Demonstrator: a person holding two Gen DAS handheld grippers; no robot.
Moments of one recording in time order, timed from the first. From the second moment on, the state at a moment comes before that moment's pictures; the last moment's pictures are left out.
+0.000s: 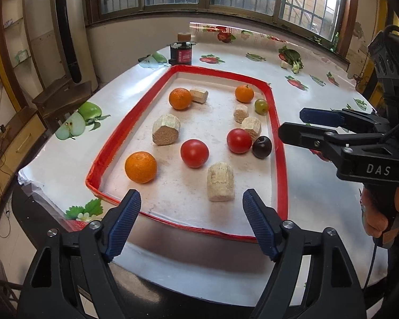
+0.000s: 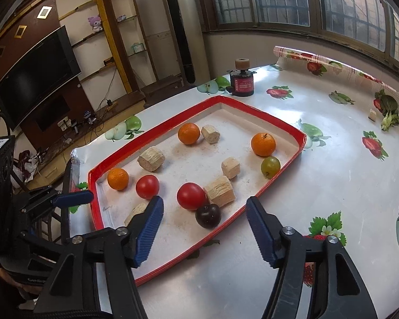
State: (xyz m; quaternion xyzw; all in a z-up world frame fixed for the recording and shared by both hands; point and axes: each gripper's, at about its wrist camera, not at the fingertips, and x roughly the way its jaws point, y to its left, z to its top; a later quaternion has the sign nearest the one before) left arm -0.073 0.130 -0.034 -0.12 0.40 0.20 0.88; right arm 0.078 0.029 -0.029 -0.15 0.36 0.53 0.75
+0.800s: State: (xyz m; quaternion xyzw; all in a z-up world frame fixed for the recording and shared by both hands) left arm -0.101 0.121 -0.014 -0.07 0.36 0.23 0.90; right arm 0.035 0.007 -0.031 -0.27 0.28 0.58 0.71
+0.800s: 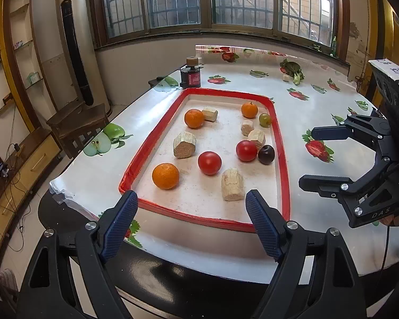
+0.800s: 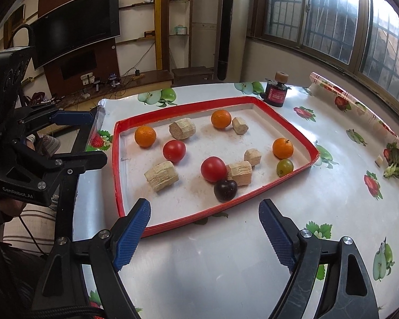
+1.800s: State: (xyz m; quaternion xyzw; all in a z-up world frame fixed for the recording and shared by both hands) left arm -0.112 0.122 -0.012 -0.06 0.35 0.25 0.90; right arm 0.020 0.004 -0.030 -0.29 0.26 0.59 0.70
